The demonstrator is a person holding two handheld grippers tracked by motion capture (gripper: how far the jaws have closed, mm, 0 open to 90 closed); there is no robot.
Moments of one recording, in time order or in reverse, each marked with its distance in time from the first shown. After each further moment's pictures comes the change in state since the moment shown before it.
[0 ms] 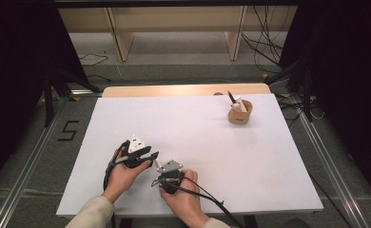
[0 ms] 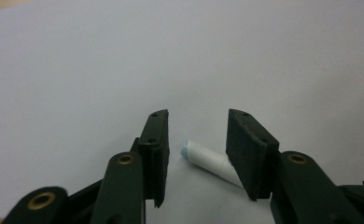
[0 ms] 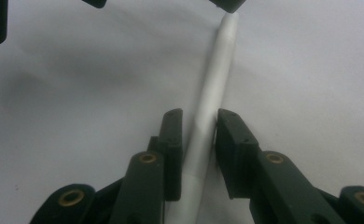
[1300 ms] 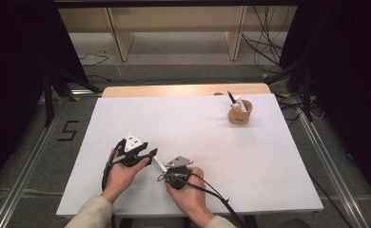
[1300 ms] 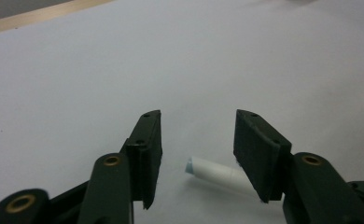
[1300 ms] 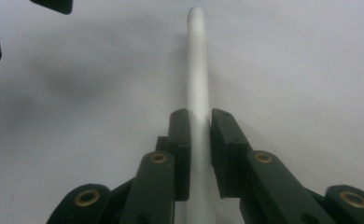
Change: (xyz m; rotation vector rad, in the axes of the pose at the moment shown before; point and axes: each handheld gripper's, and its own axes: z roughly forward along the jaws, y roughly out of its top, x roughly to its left) left arm 0.003 0.005 -0.008 -0.071 0.045 -0.056; right arm -0.024 -0.001 -0.008 -0.056 0.044 0.081
